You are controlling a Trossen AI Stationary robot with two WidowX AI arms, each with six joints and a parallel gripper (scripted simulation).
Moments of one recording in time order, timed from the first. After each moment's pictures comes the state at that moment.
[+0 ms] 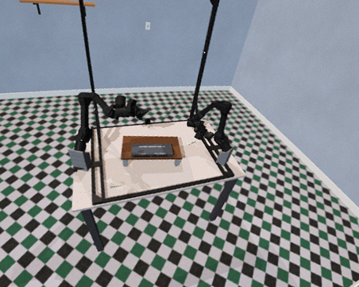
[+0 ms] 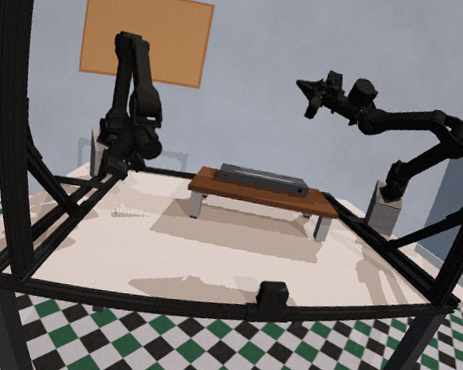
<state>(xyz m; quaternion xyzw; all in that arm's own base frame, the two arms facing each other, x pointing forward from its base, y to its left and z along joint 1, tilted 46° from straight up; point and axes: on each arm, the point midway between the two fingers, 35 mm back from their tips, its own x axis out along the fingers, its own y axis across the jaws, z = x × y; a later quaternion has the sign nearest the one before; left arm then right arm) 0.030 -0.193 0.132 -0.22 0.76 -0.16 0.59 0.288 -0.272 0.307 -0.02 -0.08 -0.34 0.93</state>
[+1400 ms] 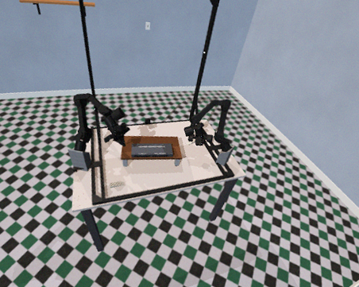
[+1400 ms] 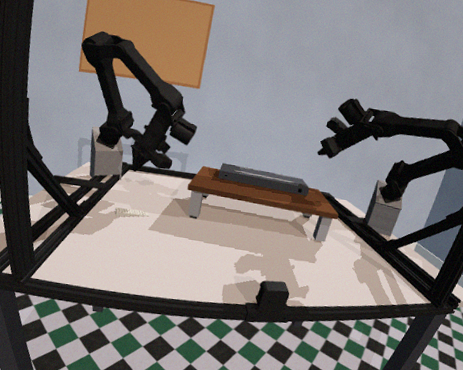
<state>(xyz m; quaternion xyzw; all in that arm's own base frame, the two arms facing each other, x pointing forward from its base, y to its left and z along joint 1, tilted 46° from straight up) 0.115 -0.119 0.123 -0.44 0.71 0.05 0.55 0.223 -0.165 0.108 0.42 0.32 -0.26 0.81</state>
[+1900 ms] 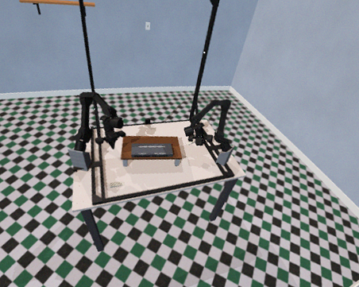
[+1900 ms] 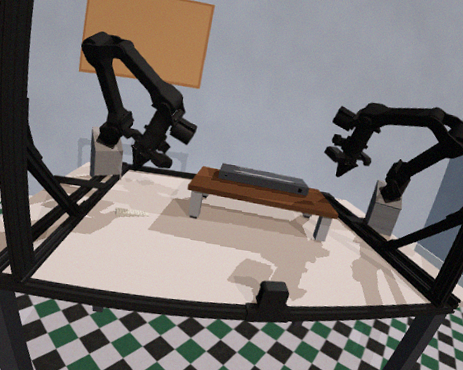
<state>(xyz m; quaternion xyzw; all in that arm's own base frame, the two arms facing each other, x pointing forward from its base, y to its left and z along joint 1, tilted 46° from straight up) 0.115 -0.118 0.124 -0.44 0.71 0.05 0.55 0.182 -0.095 0.080 0.64 0.48 -0.24 0.56</state>
